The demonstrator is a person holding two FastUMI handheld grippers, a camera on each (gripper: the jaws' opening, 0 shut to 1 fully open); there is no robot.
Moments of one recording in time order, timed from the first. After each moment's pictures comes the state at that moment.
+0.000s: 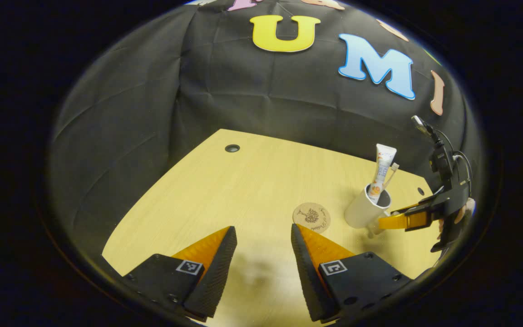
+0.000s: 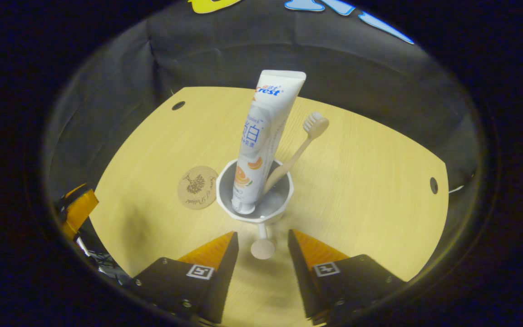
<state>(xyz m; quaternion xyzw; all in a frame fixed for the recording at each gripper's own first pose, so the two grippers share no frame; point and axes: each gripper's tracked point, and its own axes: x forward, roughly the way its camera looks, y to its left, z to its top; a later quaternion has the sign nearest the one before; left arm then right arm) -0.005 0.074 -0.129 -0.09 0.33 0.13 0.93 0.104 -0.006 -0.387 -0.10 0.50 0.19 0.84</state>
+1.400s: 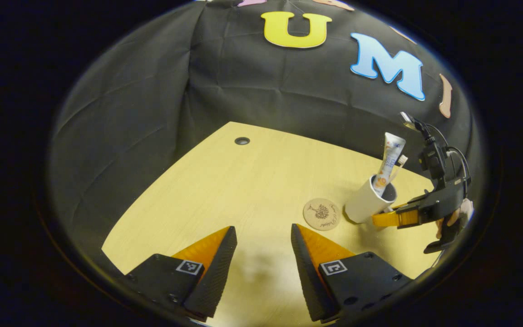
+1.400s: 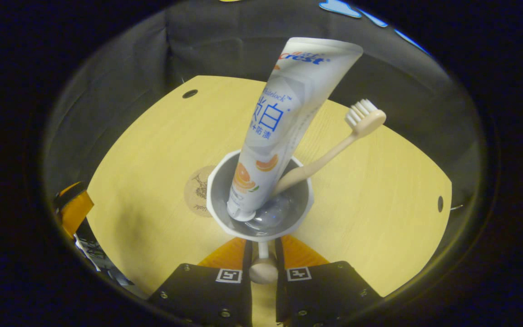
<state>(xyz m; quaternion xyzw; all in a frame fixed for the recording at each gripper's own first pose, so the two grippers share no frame) -0.013 0.082 -0.140 -0.11 0.34 0.16 0.92 0.114 0.023 -0.396 -0.14 0.50 0.23 0.83</state>
